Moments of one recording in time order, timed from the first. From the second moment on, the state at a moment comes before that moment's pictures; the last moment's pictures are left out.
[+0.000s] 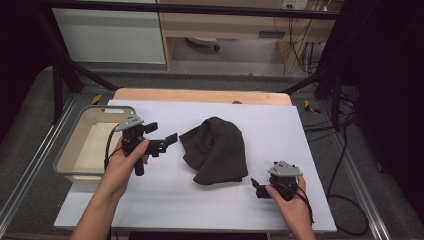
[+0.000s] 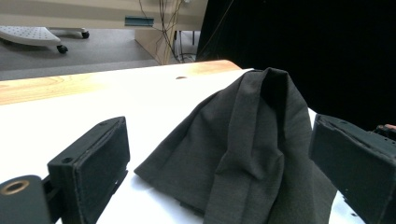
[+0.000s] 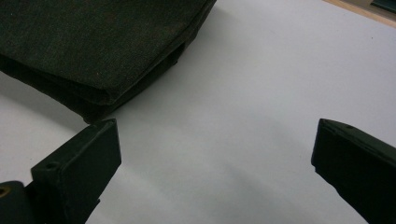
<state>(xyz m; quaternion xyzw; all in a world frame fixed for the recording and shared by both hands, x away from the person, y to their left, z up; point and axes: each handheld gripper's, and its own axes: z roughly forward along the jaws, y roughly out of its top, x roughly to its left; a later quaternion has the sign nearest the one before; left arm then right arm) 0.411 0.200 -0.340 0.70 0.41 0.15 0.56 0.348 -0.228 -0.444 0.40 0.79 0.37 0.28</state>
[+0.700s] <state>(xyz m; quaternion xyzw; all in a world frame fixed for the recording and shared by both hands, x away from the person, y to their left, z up) 0.411 0.222 -0.333 0.70 0.41 0.16 0.57 0.348 -0.227 -0.445 0.40 0.79 0.37 0.28</state>
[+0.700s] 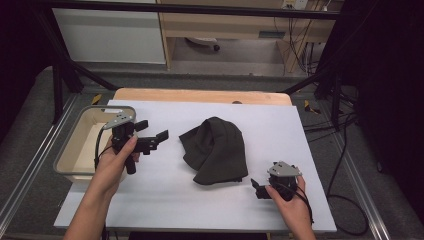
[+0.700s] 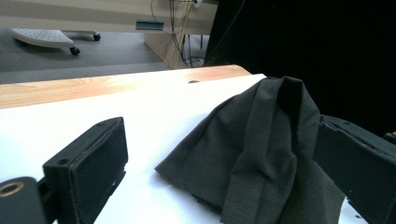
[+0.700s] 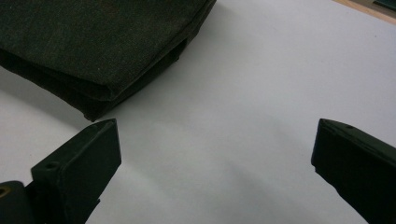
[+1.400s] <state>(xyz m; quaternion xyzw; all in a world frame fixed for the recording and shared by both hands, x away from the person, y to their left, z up) 0.407 0.251 -0.325 0.68 0.42 0.17 0.57 0.347 -0.226 -0.445 0.39 0.79 0.37 0.28</state>
